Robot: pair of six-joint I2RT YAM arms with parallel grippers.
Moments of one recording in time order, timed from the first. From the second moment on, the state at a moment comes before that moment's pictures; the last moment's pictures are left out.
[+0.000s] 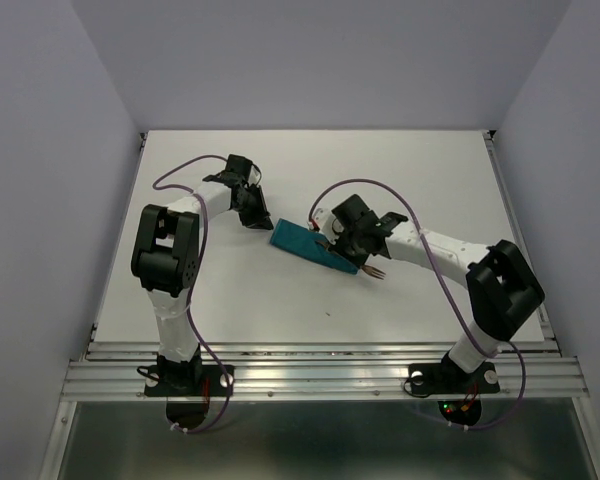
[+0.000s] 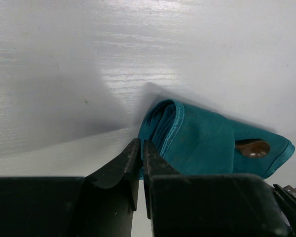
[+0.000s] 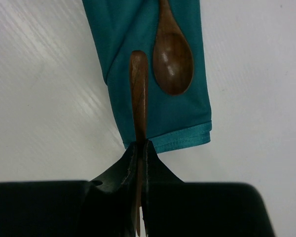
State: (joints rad) left arm -0.27 1.96 1.36 -0.50 0.30 -0.52; right arm 0.69 1.64 1.13 -0.54 0.02 -0.34
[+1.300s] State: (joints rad) left arm -0.29 1.97 1.34 -0.48 0.32 -0.52; right arm 0.76 1.86 1.28 -0.56 0.04 -0.44
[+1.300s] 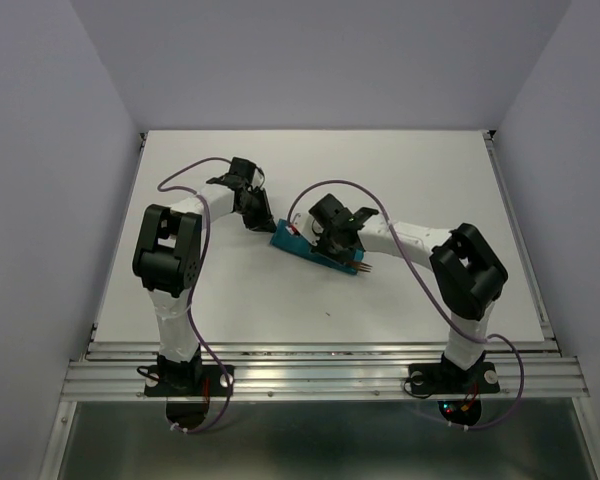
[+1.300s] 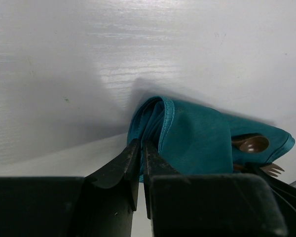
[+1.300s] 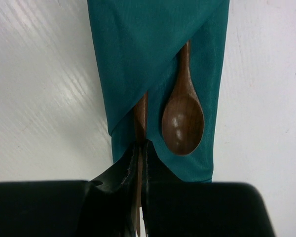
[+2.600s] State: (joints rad) left arm -0.30 1.97 1.33 -0.47 0.33 -0.52; right arm 0.77 1.84 1.33 -0.53 0.07 -0.35
